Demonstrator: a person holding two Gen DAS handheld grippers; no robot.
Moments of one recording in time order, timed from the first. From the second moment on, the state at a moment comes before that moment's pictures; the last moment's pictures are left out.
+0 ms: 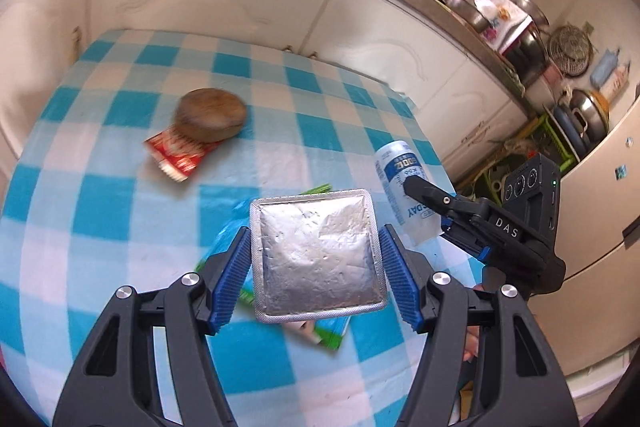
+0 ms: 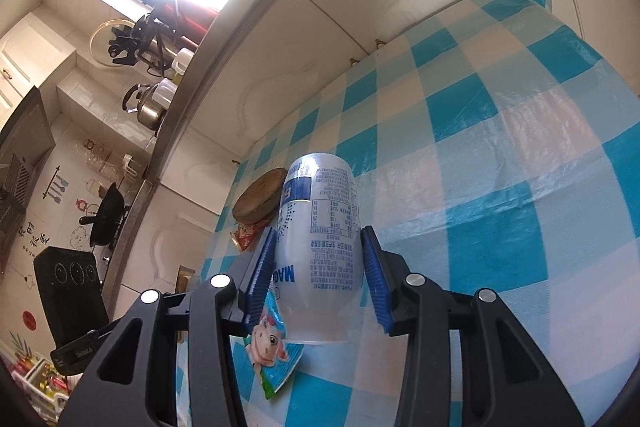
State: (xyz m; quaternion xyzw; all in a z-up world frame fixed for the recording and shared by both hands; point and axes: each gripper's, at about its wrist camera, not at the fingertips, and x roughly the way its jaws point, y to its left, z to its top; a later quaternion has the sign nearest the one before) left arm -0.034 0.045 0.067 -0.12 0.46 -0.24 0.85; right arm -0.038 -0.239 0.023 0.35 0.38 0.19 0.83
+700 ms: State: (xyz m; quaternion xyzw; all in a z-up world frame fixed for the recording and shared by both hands) left arm -0.114 0.282 0.045 -0.24 0.43 -0.09 0.87; right arm -0.074 -0.102 0.061 0.26 0.45 0.25 0.82
